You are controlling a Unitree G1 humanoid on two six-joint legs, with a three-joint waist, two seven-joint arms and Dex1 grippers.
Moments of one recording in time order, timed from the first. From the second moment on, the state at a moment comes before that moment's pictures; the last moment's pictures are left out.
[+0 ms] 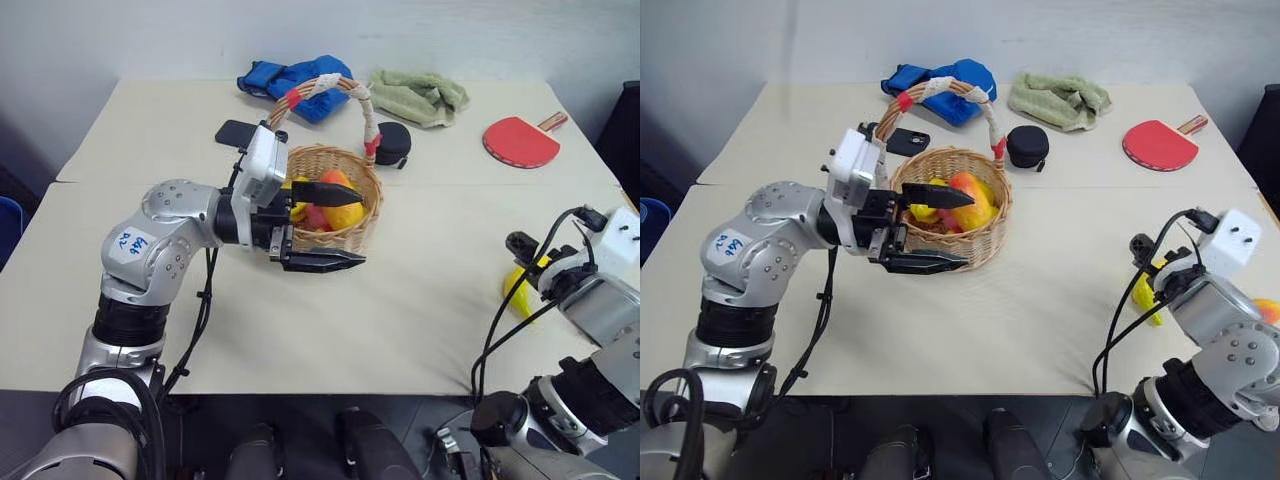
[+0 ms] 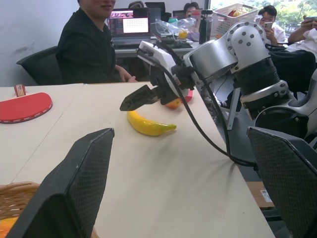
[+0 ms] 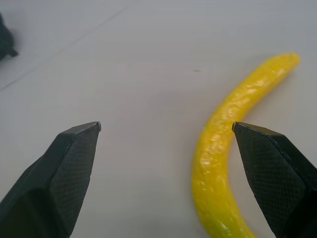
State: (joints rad) left arm -0.81 0.52 -0.06 -0.18 -0.63 0.64 -1.10; right arm -0.62 -0.19 -0.93 -0.53 0.56 1.61 -0.32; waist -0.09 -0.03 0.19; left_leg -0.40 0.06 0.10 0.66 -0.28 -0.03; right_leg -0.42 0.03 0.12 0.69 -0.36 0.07
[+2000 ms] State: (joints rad) left arm -0.72 0.82 0.16 -0.19 -0.66 0.66 -1.07; right arm -1.22 -0.21 -0.08 0.36 0.62 1.23 0.49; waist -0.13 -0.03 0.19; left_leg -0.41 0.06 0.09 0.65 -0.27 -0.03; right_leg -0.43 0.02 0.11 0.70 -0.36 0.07
